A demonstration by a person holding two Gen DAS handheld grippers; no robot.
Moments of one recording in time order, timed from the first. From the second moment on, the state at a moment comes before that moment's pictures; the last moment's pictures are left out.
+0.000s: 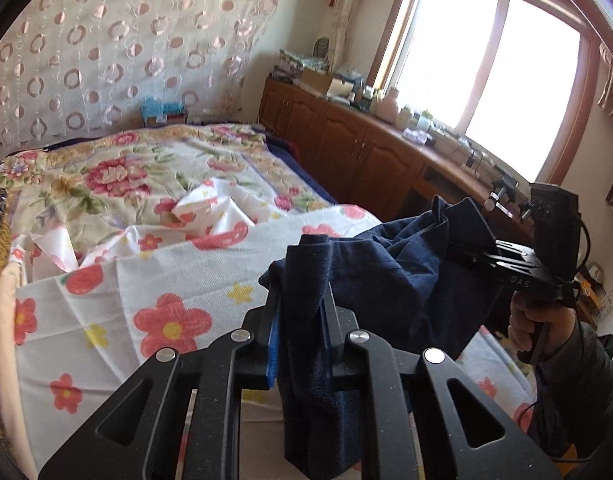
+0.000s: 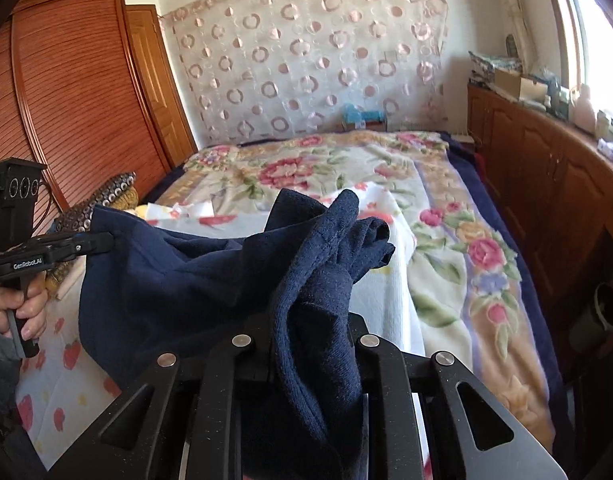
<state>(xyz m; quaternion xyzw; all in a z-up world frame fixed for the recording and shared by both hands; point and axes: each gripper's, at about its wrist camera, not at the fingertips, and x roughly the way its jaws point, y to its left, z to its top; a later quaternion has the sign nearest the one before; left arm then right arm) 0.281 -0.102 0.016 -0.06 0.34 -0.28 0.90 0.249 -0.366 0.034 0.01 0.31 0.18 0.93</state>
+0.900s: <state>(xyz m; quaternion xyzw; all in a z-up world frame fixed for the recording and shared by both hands) 0.179 0.163 -0.003 -0.19 0.22 0.03 0.96 0.373 0.024 0.119 -0.24 0.21 0.41 0.85</state>
